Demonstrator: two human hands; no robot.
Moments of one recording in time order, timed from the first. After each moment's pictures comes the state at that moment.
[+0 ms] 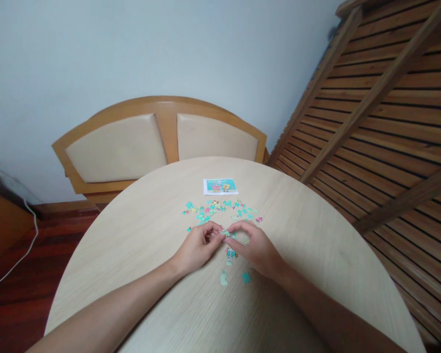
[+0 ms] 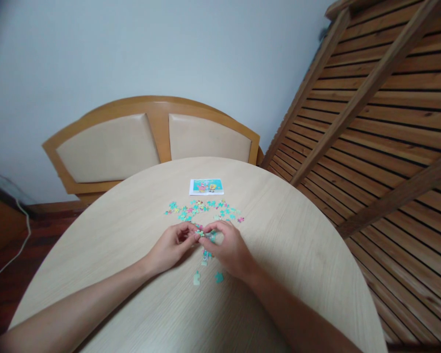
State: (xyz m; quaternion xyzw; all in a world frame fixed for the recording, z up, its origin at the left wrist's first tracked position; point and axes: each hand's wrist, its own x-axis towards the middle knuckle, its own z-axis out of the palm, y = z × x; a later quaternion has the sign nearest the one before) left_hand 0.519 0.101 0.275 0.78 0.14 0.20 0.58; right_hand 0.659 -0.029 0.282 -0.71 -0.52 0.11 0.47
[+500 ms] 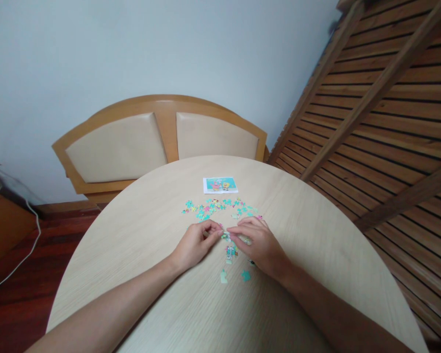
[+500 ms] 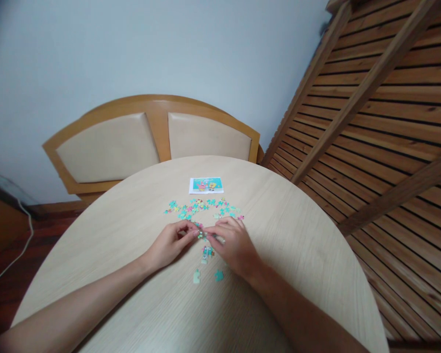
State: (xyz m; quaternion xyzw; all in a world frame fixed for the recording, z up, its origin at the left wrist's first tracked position) left_hand 0.517 0.109 0.273 0.82 0.13 0.20 0.53; right_hand 0.674 -0.037 0.277 -0.70 -0.62 -0.02 0.35
